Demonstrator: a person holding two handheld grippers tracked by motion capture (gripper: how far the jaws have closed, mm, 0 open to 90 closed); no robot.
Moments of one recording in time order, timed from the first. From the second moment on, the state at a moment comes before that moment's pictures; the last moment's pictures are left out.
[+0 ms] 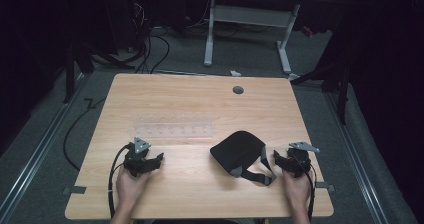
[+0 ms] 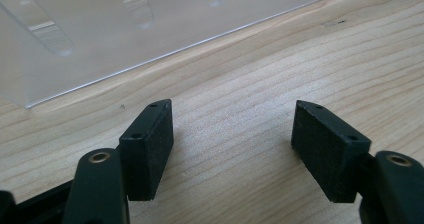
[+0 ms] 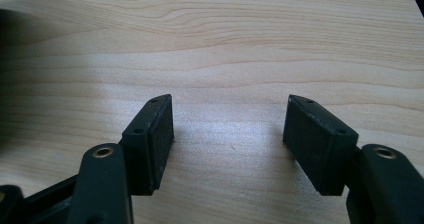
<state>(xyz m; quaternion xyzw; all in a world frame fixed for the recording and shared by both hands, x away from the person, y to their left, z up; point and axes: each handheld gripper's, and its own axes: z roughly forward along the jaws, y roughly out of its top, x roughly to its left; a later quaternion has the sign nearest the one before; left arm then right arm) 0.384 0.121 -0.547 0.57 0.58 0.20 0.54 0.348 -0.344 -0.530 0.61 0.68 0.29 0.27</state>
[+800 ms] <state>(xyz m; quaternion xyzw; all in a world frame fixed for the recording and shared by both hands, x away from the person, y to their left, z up) 0.384 0.120 -0.547 0.57 0.58 0.20 0.54 0.348 -0.344 -0.530 0.61 0.69 0.29 0.27</state>
